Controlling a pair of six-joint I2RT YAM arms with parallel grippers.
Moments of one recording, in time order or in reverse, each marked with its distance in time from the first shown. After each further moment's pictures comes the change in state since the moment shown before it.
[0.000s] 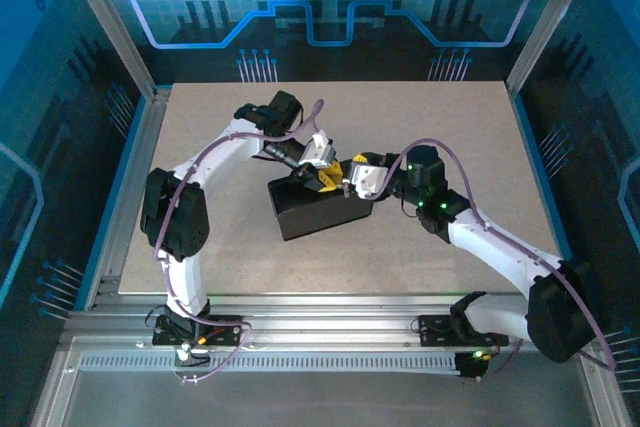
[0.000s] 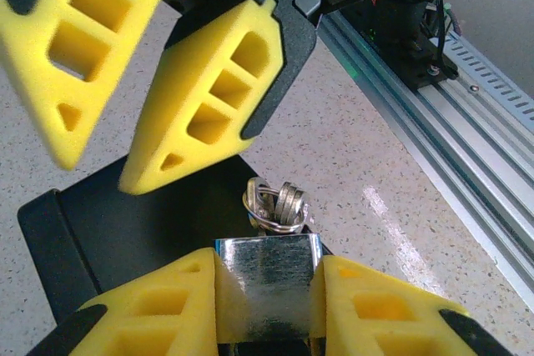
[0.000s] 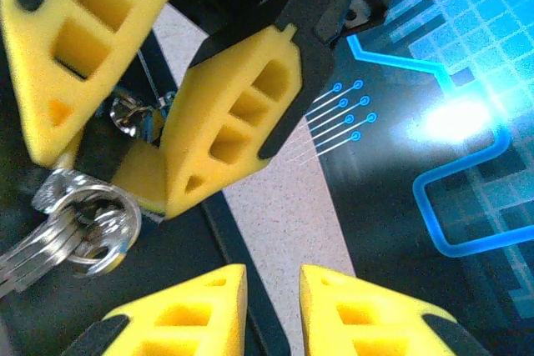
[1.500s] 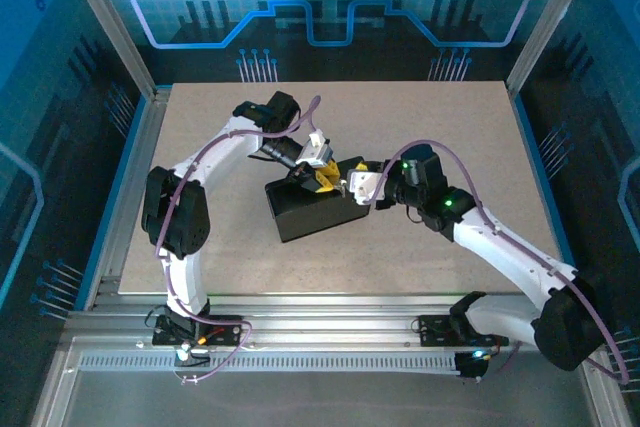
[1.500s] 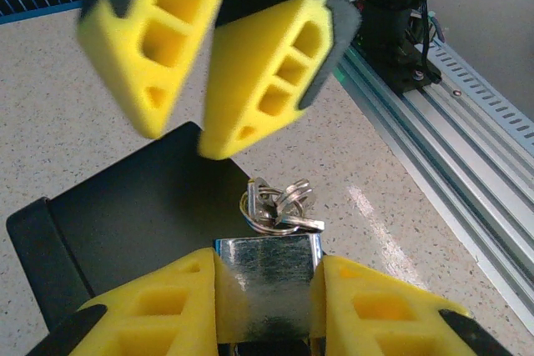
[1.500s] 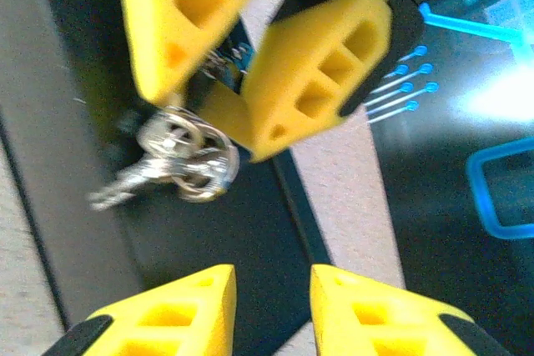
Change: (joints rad) left arm 0.013 0.016 0.023 -0.074 0.023 0.051; right arm 0.043 -0.035 0.098 -0.306 0.083 -0.057
